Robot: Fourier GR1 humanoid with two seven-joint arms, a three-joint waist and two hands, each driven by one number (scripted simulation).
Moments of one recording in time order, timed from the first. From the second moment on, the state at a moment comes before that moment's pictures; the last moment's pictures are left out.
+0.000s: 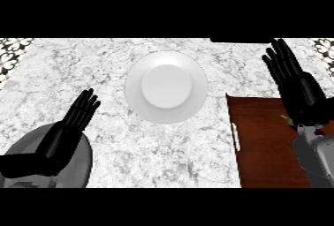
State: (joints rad) left arm -0.02 0.44 -0.29 -1.67 0.43 0.06 -0.14; right arm -0.33 -0.37 0.06 -1.57 -0.32 -0.05 0.04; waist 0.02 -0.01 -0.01
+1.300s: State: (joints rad) left arm 0.08 0.55 -0.18 -1.48 0.09 0.27 -0.14; right arm -0.21 -0.80 -0.40 -1.04 -0.78 0.70 0.13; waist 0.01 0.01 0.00
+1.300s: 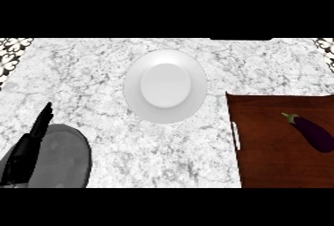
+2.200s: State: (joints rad) left arm 0.05 0.54 -0.14 -1.46 0.08 0.21 -0.15; right arm -0.46 -0.91 -0.12 -0.79 -0.20 0.97 -0.03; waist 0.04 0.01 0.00
